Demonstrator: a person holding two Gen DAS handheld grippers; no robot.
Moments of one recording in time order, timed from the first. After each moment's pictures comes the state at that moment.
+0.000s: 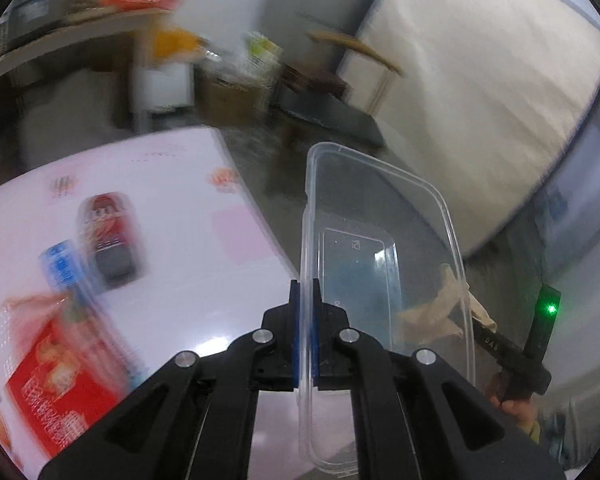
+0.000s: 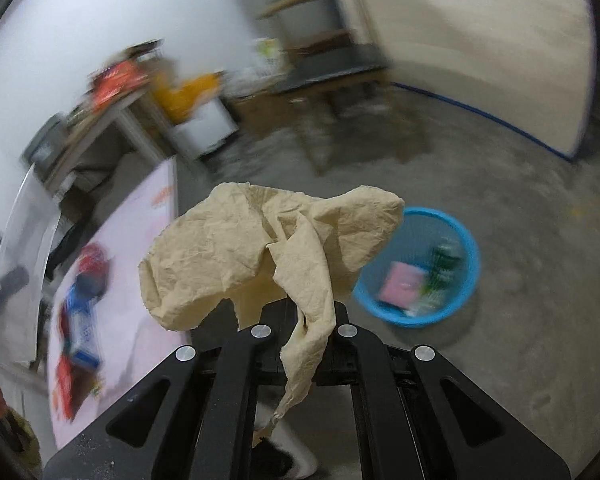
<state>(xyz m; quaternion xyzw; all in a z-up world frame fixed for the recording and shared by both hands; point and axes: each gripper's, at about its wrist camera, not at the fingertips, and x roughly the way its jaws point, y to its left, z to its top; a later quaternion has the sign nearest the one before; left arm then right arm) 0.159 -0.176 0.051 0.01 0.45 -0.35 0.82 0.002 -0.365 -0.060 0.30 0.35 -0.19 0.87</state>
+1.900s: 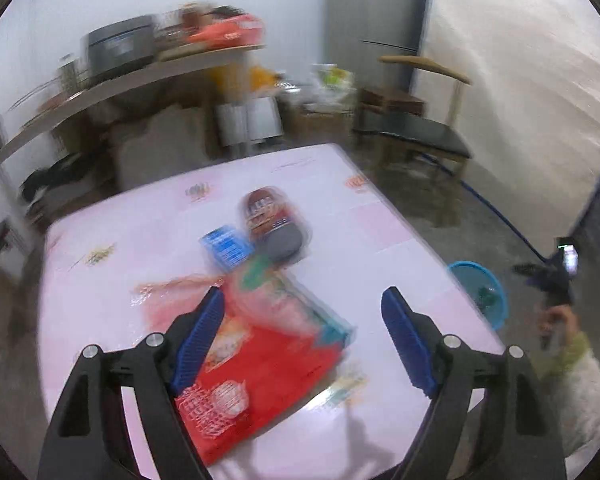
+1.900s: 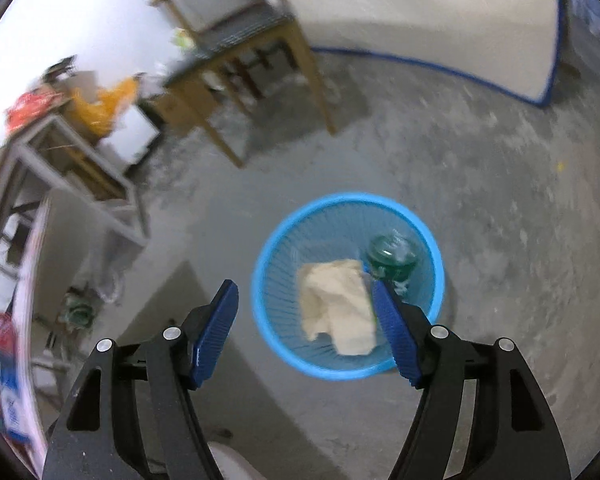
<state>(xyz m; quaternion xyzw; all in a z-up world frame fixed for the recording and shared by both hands) 0.115 -0.021 0.046 0.07 0.37 -0.18 0.91 0.050 -0.471 -0.154 0.34 0.38 -0.24 0.83</state>
